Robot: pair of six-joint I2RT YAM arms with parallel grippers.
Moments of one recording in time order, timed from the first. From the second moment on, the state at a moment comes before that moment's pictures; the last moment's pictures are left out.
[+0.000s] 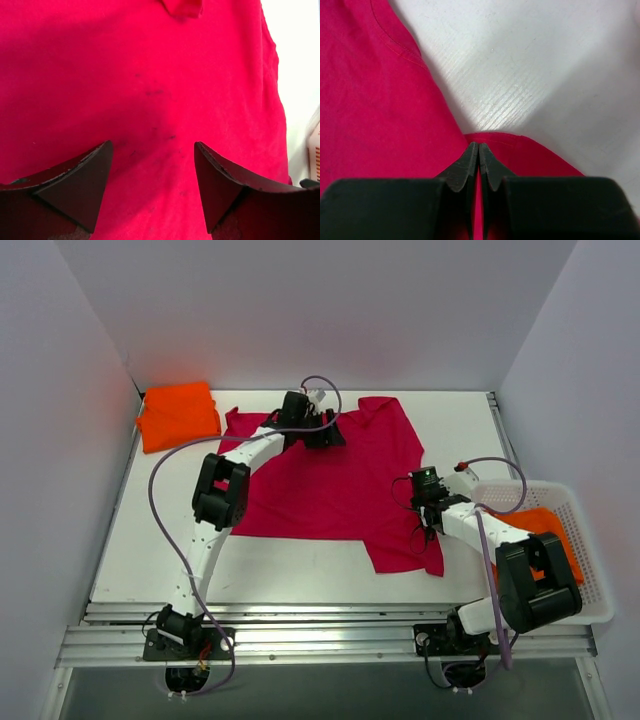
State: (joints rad) left arm -0.45 2.54 2.09 -0.19 0.43 -0.51; right arm 0.28 1.40 0.65 -0.18 0.53 1.07
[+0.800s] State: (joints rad) left arm -0.18 2.53 2.14 -0.30 0.13 -0.47; right arm 0.28 1.49 0.64 -0.03 0.48 1.05
